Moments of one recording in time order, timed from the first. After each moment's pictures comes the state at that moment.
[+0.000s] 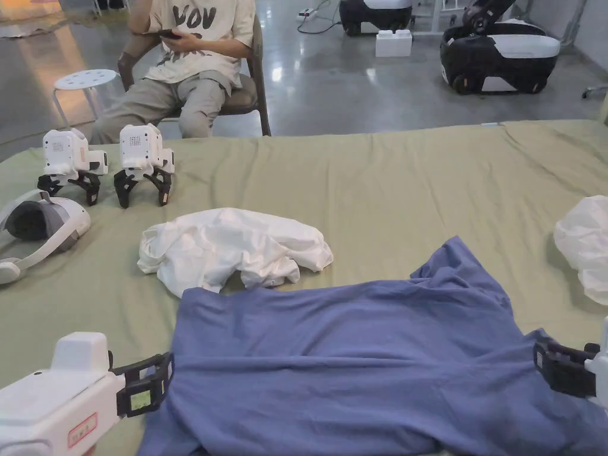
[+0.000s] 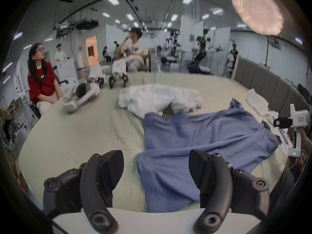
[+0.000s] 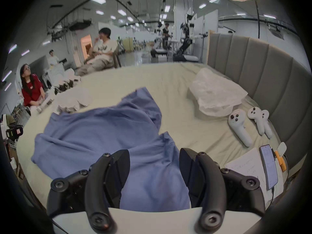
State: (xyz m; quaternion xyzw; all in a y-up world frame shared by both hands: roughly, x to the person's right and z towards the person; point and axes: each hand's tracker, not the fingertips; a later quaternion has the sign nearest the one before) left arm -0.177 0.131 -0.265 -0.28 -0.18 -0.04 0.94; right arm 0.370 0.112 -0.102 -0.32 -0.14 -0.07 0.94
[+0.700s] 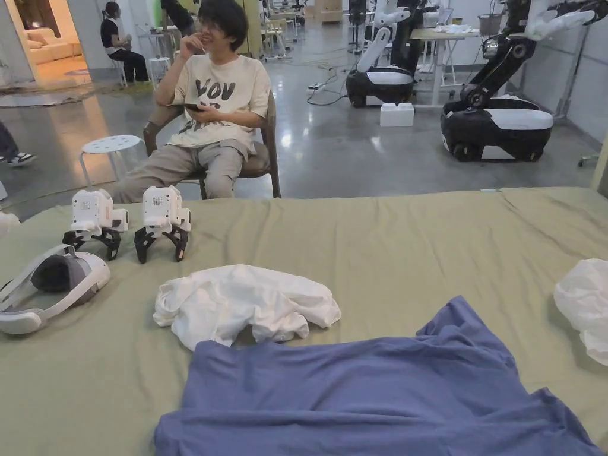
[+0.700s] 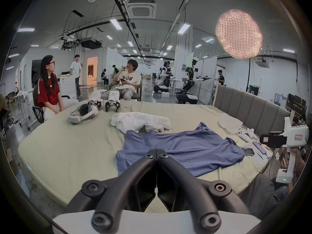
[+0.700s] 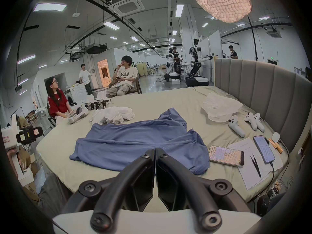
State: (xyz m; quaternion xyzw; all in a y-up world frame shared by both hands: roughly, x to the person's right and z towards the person) left arm -0.165 0.185 -0.093 -0.18 -0.21 0.01 0.96; right arm 0.258 0.164 0.032 -0.22 -0.09 -0.09 0.97
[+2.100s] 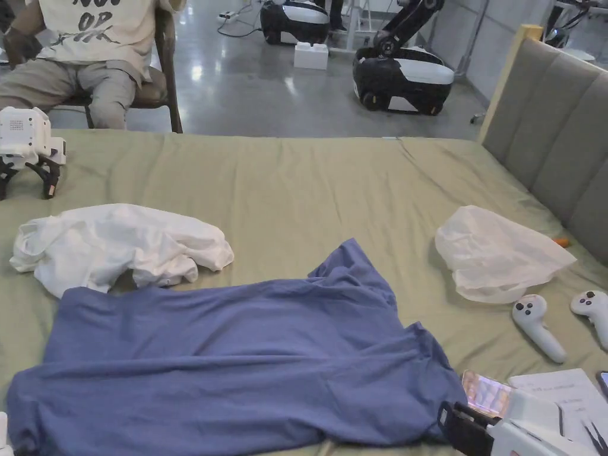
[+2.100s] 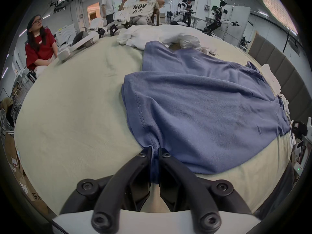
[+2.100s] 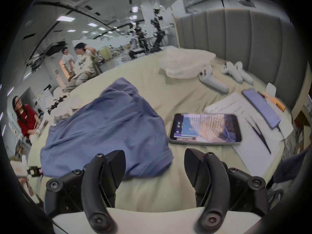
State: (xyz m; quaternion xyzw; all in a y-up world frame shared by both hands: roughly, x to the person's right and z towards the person) left arm -0.164 0.022 -0.279 -0.48 -0.14 -0.05 0.87; right arm 0.385 0.037 -0.042 -0.34 -0.23 -0.21 0.89
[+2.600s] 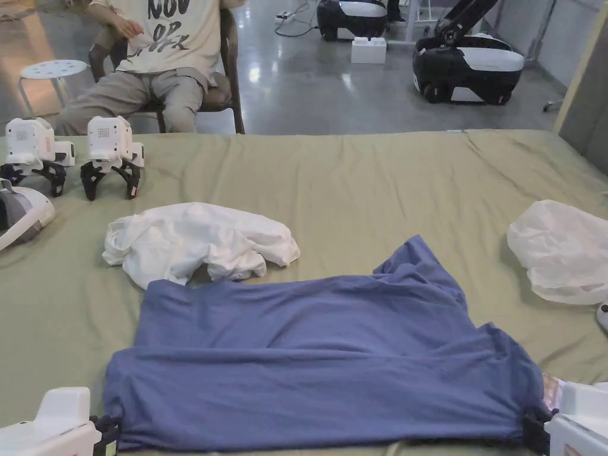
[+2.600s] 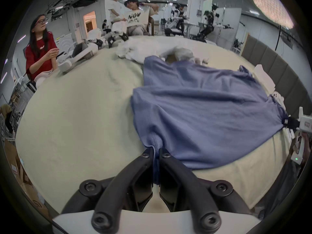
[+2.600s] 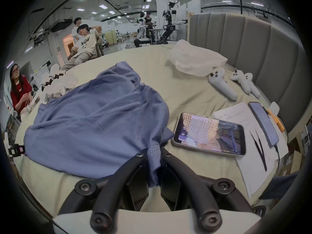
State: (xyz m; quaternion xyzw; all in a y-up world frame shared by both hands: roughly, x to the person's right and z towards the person) left arm -0.182 0.050 -0.251 -0.43 -0.16 -0.05 0.89; right arm 0.370 0.047 -0.057 -0.38 -0.21 -0.11 0.89
